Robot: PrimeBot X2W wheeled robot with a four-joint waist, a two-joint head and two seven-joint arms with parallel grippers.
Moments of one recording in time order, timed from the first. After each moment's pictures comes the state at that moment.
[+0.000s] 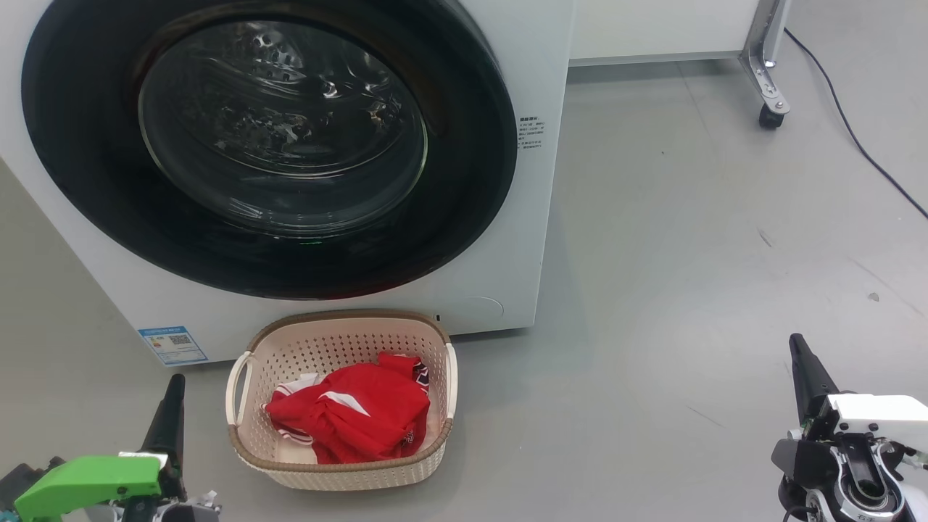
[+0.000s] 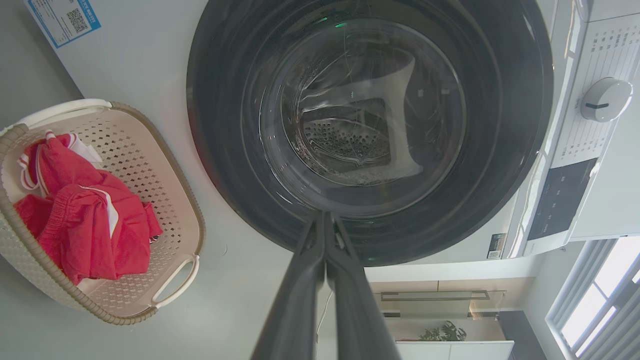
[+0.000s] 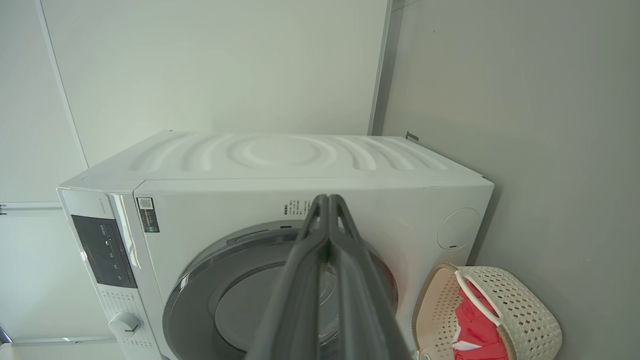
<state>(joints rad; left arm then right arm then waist) -0.04 0.11 -0.03 0.26 -1.70 -0.12 0.02 -0.05 -0.10 -0.04 0.27 1.68 0.11 0.03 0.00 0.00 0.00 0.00</state>
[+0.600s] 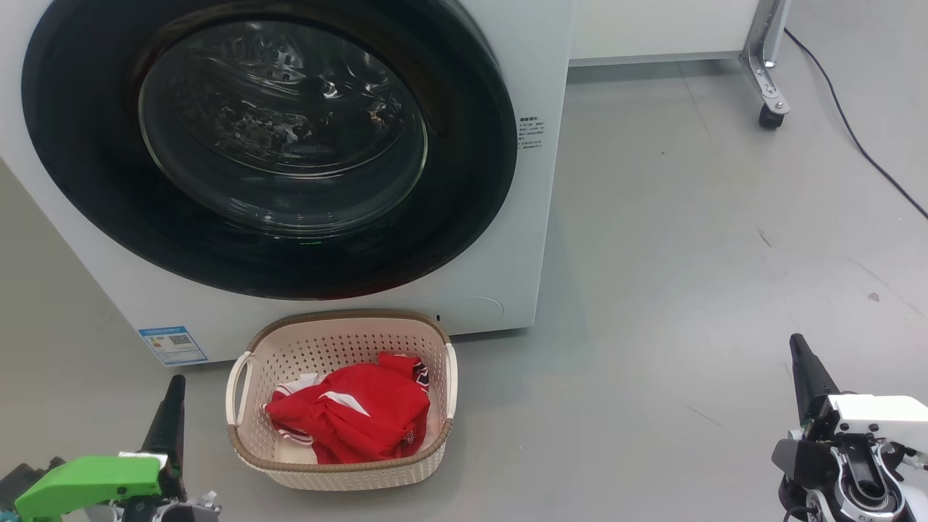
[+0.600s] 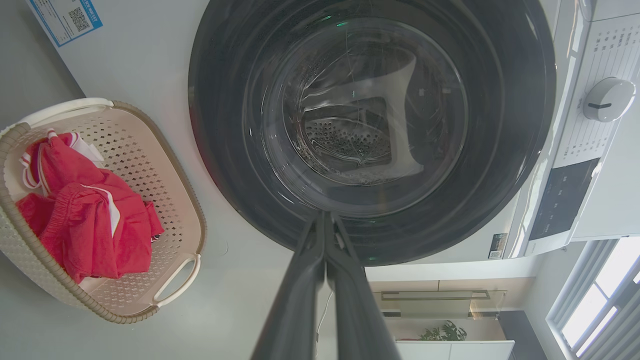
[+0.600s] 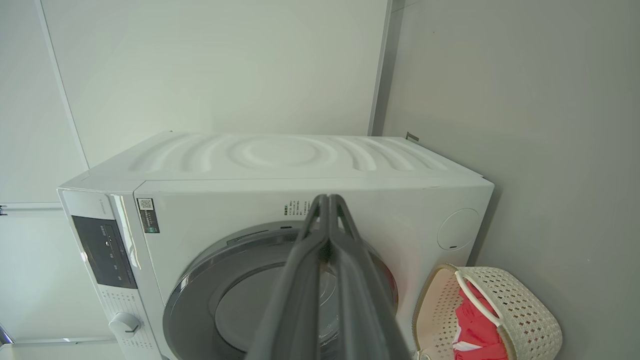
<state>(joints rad) -0.04 0.11 -0.03 0.27 -1.70 -0.12 0.03 -0.05 -0.10 -0.04 0.27 1.68 0.12 0.03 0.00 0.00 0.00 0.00</state>
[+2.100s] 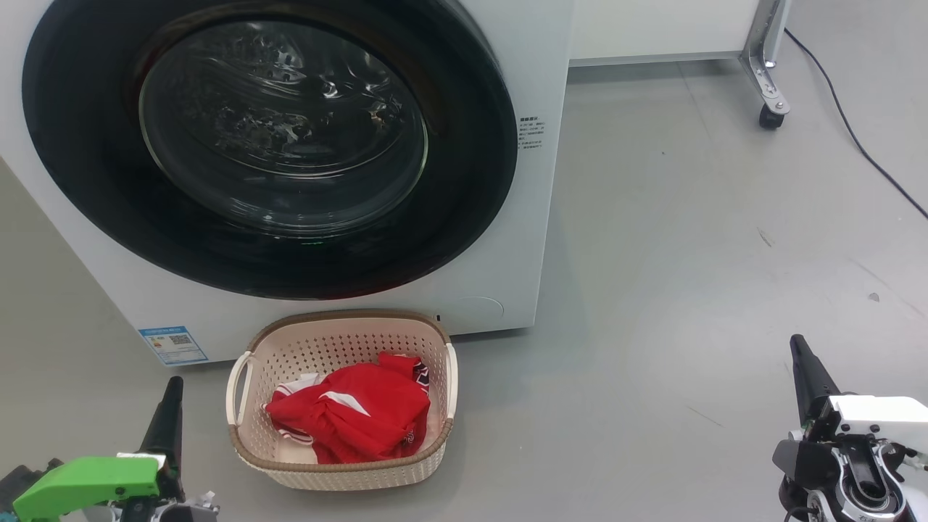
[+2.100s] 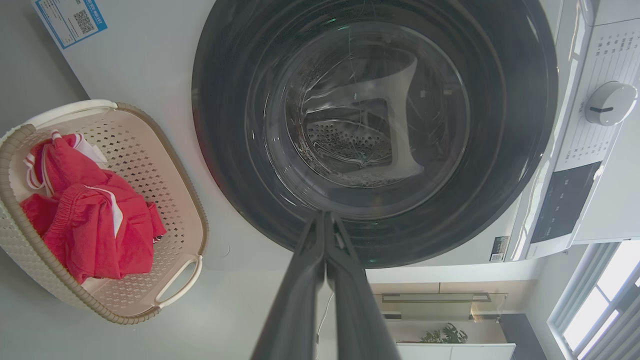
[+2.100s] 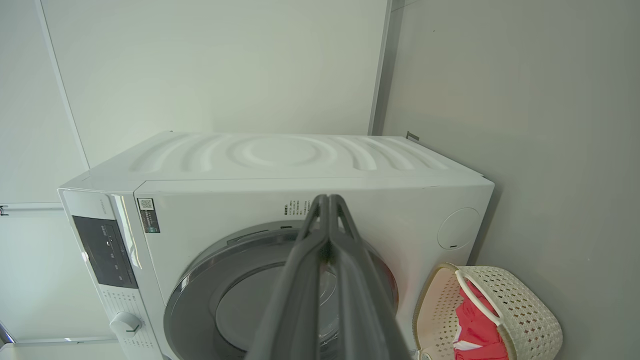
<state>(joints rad) -0.05 0.11 -0.02 0.28 -1.70 -0.12 0.03 -0.05 -0.10 -0.04 0.28 1.68 0.12 0.04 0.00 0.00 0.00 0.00</state>
